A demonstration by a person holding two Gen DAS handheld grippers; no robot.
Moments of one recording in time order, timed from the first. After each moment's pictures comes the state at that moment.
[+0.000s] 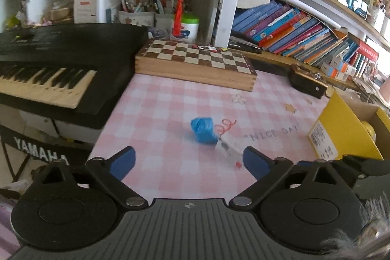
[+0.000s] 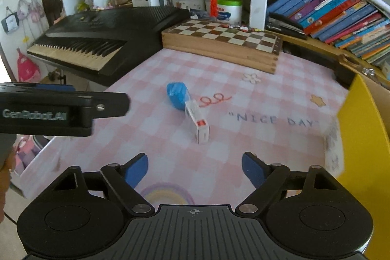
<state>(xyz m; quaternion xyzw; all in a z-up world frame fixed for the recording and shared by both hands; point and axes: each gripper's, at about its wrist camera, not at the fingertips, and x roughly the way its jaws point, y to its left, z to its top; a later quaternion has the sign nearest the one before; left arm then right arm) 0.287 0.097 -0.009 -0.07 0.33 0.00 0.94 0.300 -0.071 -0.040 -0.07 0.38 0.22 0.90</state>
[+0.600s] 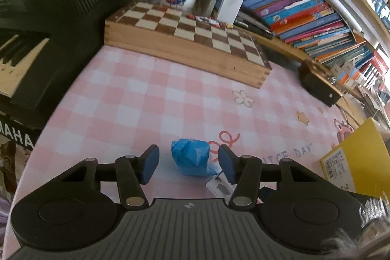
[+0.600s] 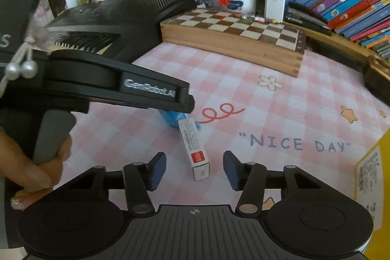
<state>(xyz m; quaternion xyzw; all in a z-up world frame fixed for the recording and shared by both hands) 0.402 0.096 -0.062 -0.14 0.40 -0.02 0.91 0.359 -0.056 -0.069 -0.08 0.40 0.24 0.88</state>
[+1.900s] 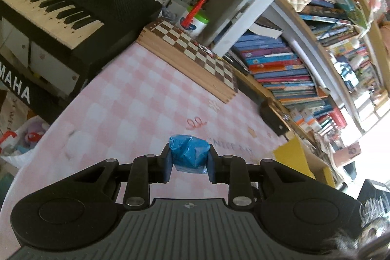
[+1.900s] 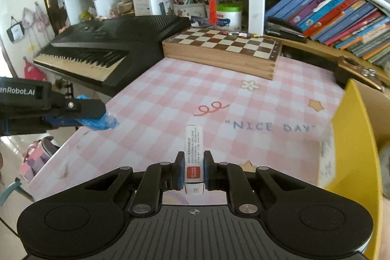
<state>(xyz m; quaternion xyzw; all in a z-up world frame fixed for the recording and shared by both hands) 0.246 0.141 -0.007 -0.30 0.33 -0.04 0.89 0.277 -0.095 -0.017 -0.05 0.37 0.23 0.90</state>
